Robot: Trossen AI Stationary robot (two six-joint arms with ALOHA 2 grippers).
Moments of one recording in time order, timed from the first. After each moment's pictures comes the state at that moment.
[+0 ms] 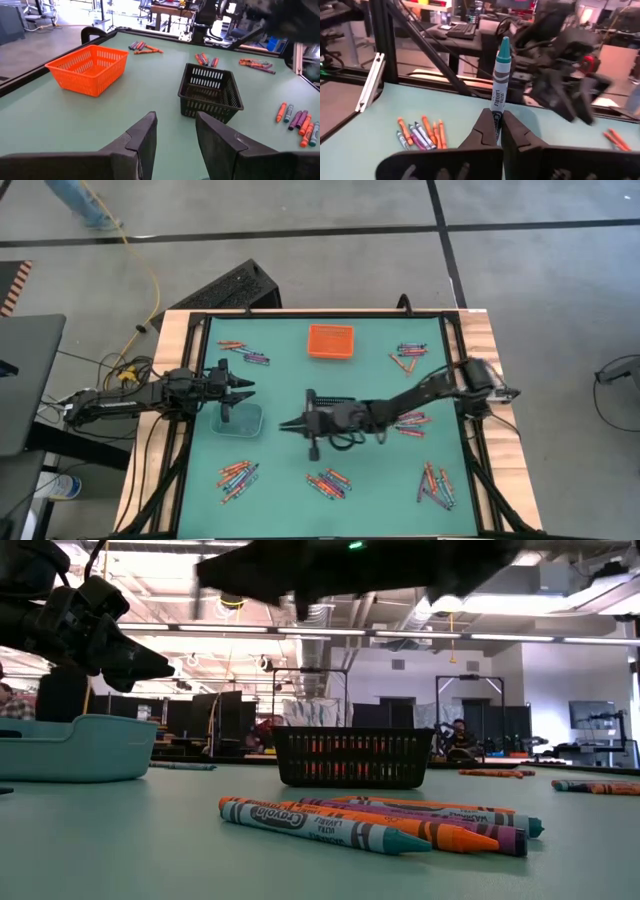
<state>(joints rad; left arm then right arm) 0.15 0.11 0.02 -0.01 -0.02 -0.13 0.22 2.00 1.19 0.74 0.16 -0.11</state>
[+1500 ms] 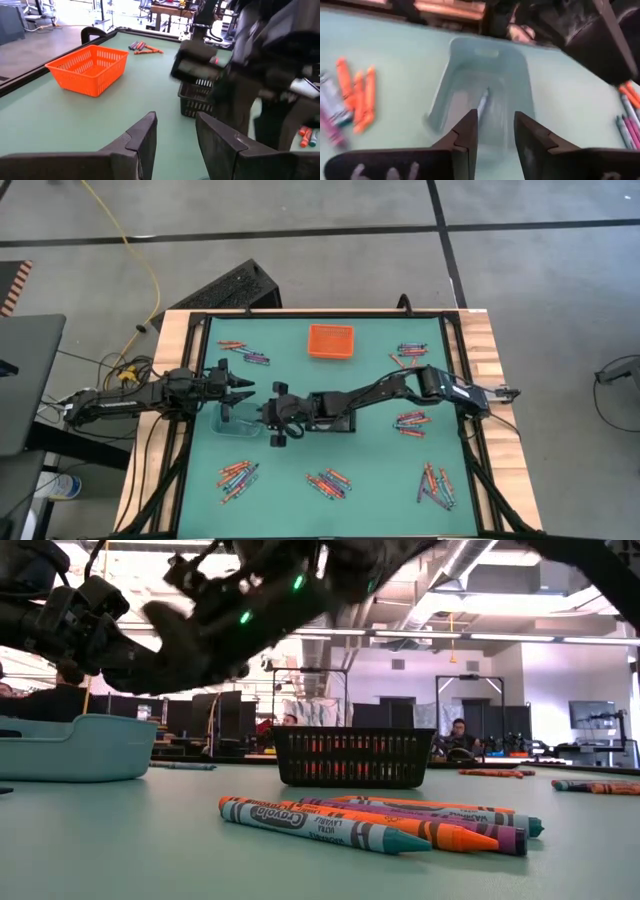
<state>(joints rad) 0.15 0.11 0.02 -0.01 -0.02 -0.13 0.12 2.32 1.77 0.07 0.18 -0.09</state>
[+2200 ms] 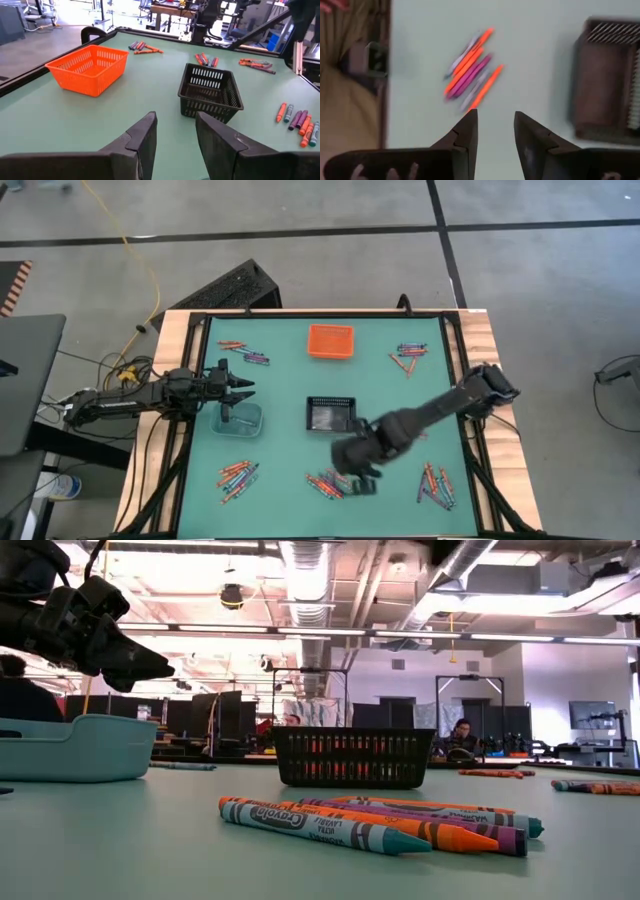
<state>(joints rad) 0.15 0.11 0.02 -0.01 -0.02 -0.13 0.47 1.87 1.74 -1.05 0.05 0.42</state>
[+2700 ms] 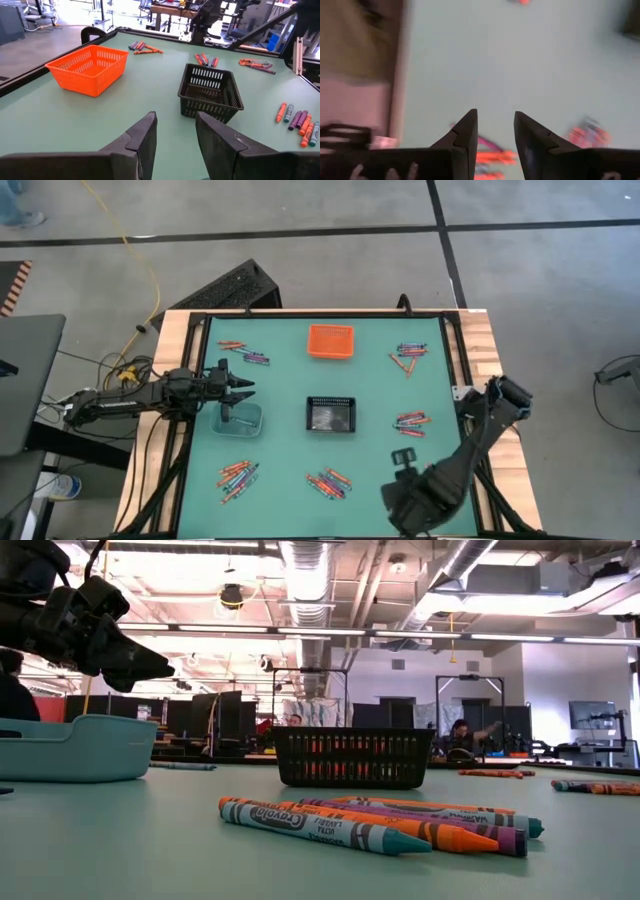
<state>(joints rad) 0.15 0.11 0.02 -0.01 -0.02 -0.13 0.81 1.85 1.71 -1.41 0.17 0.59</state>
